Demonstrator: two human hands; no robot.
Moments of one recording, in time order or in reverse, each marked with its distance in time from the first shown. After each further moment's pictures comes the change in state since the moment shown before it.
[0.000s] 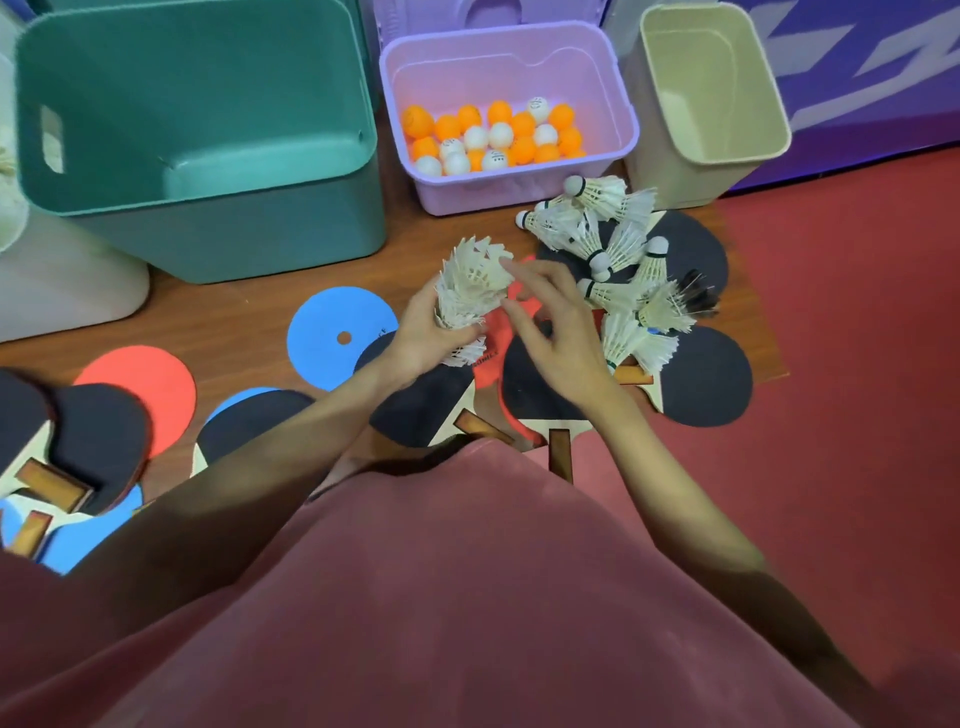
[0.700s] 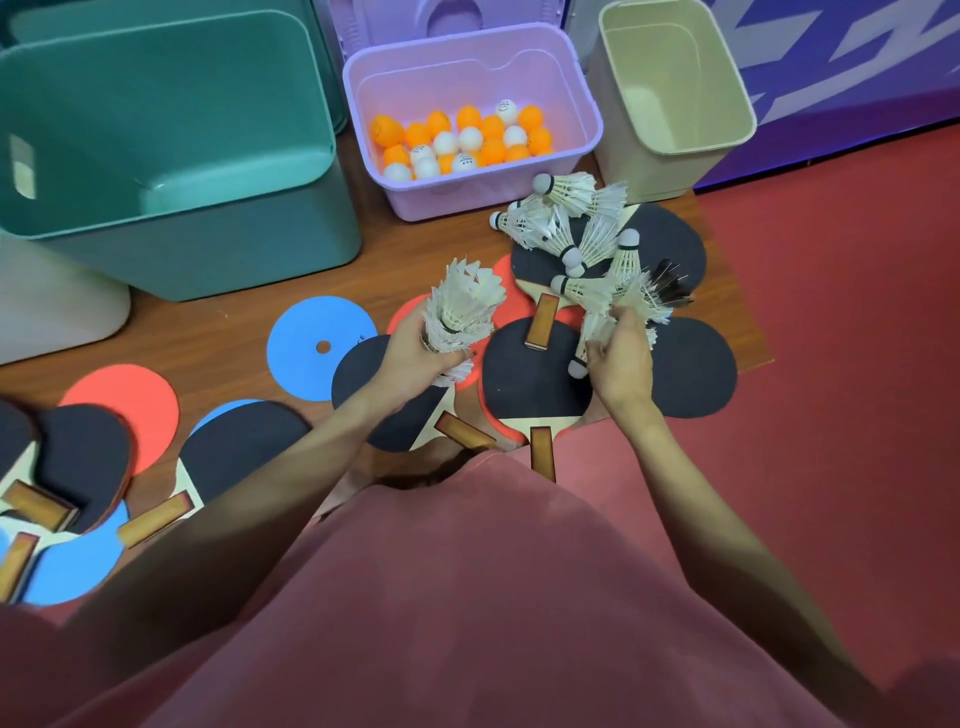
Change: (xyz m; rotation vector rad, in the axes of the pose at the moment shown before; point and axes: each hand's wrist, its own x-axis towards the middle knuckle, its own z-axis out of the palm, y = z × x) left_hand -0.018 -0.002 0.027 -0.002 0.005 0.006; right_hand -0.044 0.096 -0.039 -0.341 0.151 0.667
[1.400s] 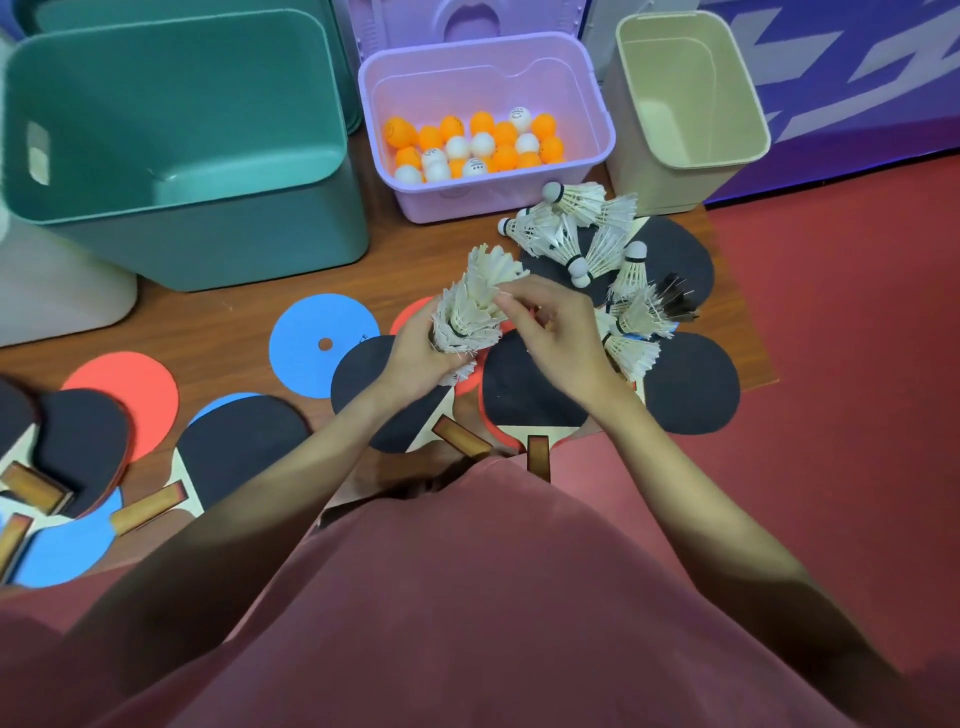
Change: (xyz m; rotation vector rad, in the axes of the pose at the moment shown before) left_hand 0.005 0.003 0.006 0.002 -0.006 0.086; right_hand -0.023 -0.099 -0.028 0.483 -0.238 -0.603
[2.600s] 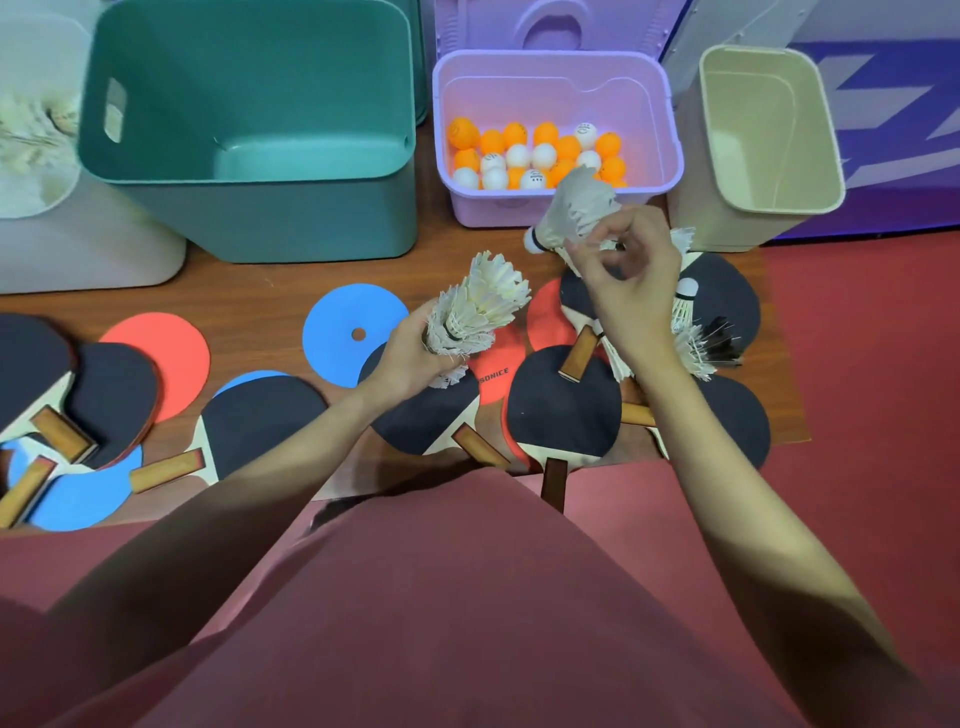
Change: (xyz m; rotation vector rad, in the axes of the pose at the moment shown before) left_hand -0.003 -0.020 -0.038 0.024 0.124 -0.104; right_hand 0.067 -0.002 -0.009 0.187 0.280 -0.046
